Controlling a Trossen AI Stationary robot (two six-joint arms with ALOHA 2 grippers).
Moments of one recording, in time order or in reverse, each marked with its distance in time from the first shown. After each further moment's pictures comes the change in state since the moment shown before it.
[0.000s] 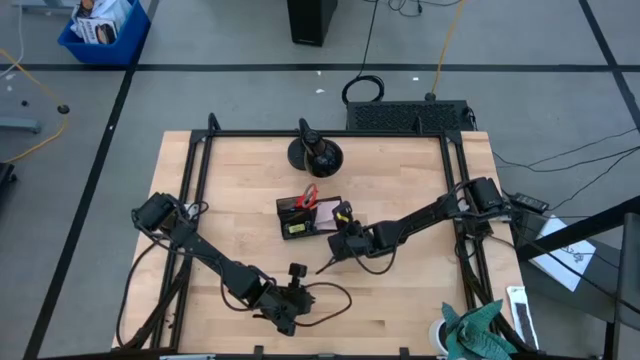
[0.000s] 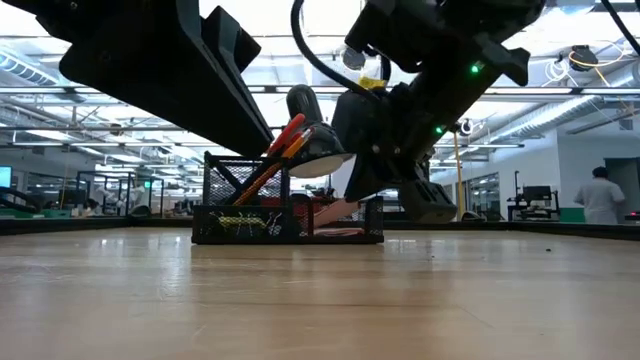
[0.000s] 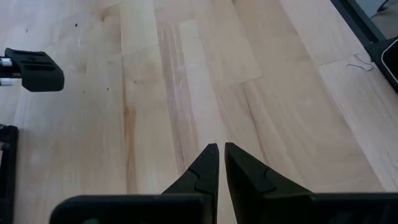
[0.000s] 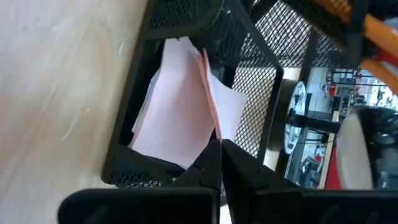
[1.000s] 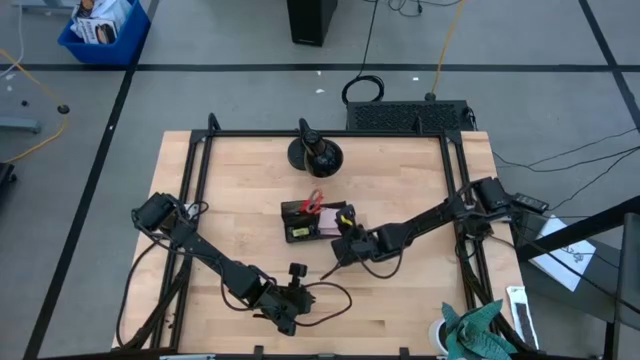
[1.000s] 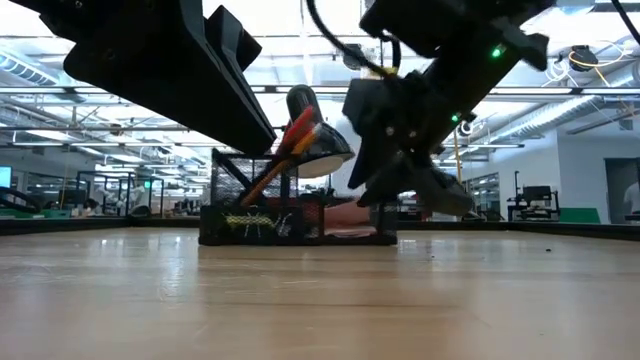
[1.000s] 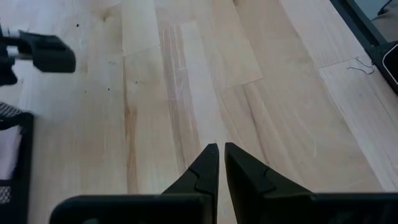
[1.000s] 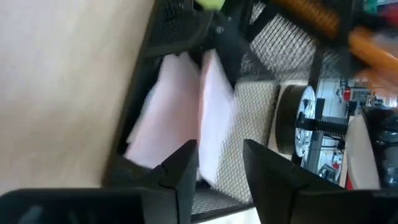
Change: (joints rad) left arm 0.000 0.000 0.001 0.002 0.000 -0.006; right arm 0.040 -0.043 -0.014 -0.050 -0.055 0.094
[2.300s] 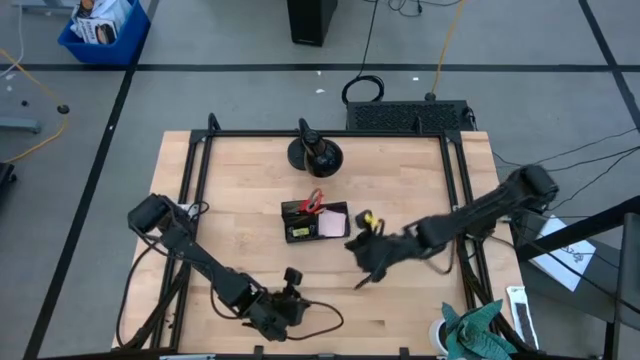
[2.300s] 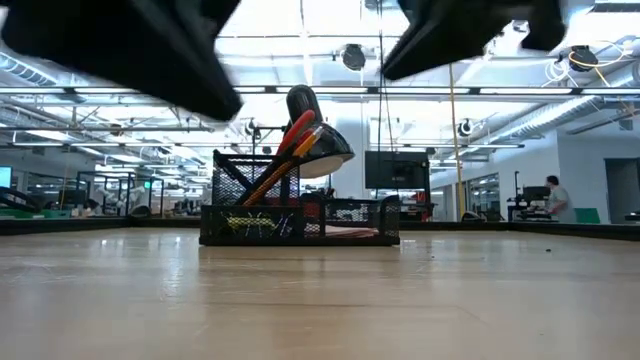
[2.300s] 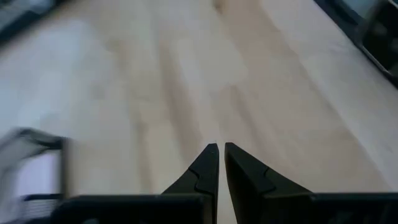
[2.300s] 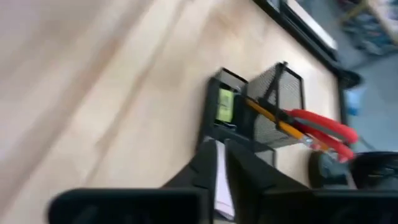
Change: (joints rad) left arm -0.070 -0.018 0.000 -0.013 -0.102 0.135; right arm 0.122 -0.373 -0.033 -0.070 -0.263 0.188
